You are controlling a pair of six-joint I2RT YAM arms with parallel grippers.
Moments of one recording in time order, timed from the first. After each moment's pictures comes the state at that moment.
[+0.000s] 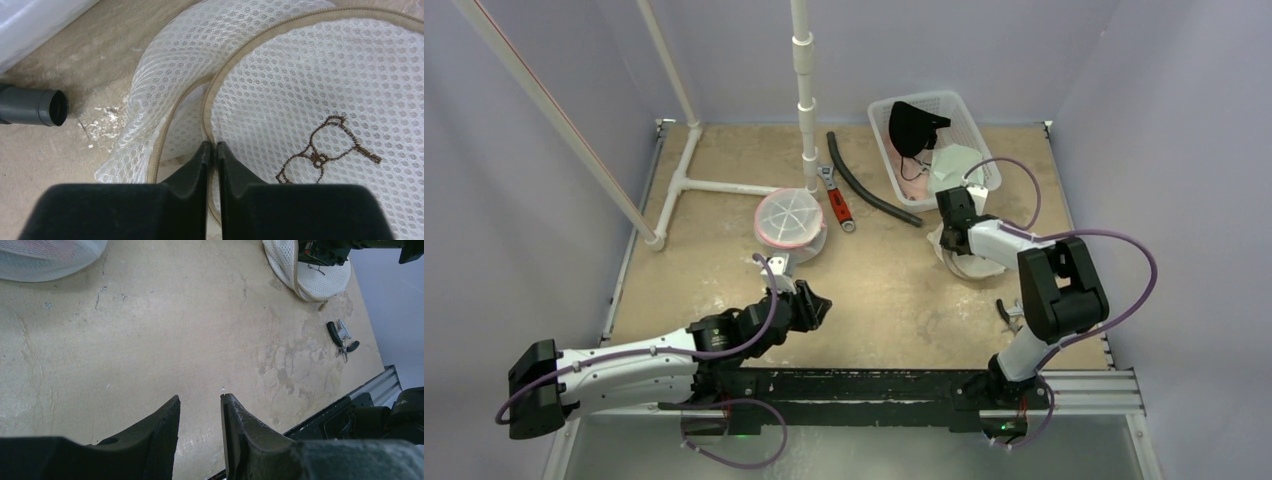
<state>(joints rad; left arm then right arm) -1.18 0.79 0.38 -0.07 -0.53 -0.87 0.29 1.66 0.89 -0.26 0.42 0.52</state>
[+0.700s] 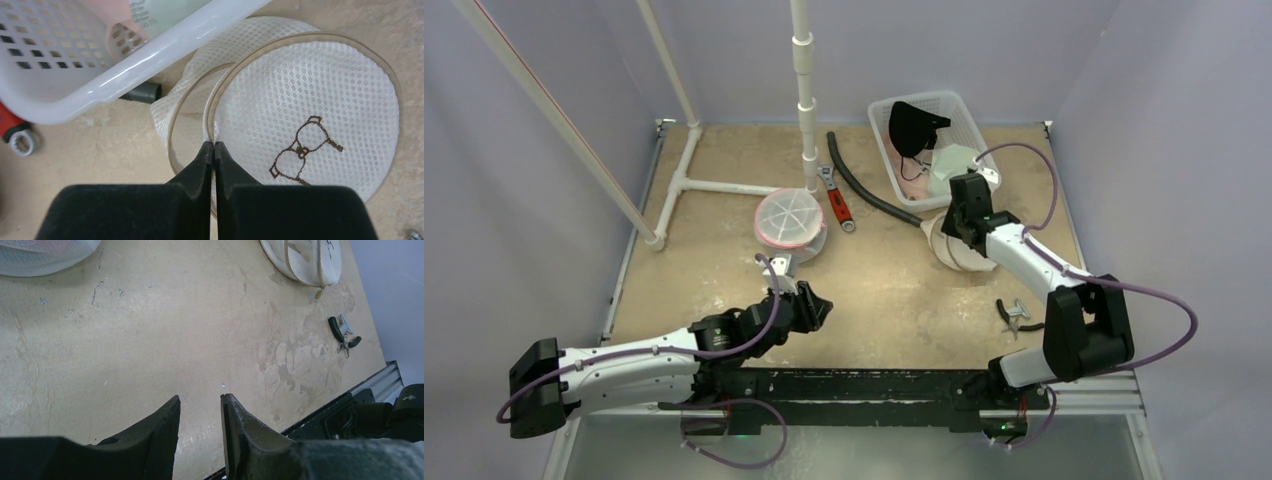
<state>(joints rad) -1.18 0.81 0.38 -0.07 -0.51 -0.88 0.29 1.44 0.93 -0.33 0.32 0.53</state>
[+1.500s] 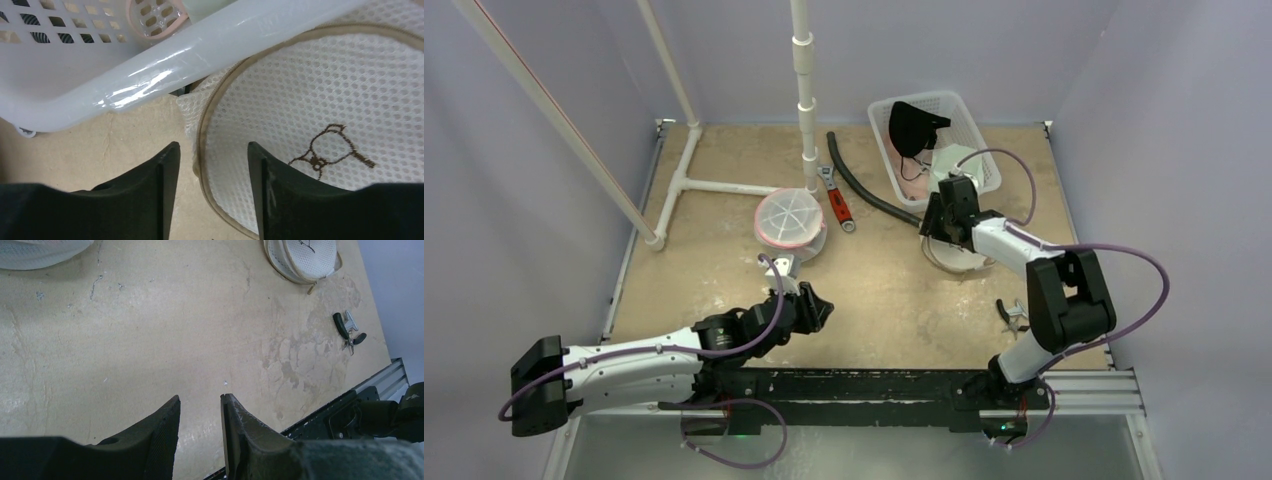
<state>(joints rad) -1.18 0.83 0.38 -0.06 -0.50 -0.89 0.30 1.60 0.93 -0.21 0.12 0.53</state>
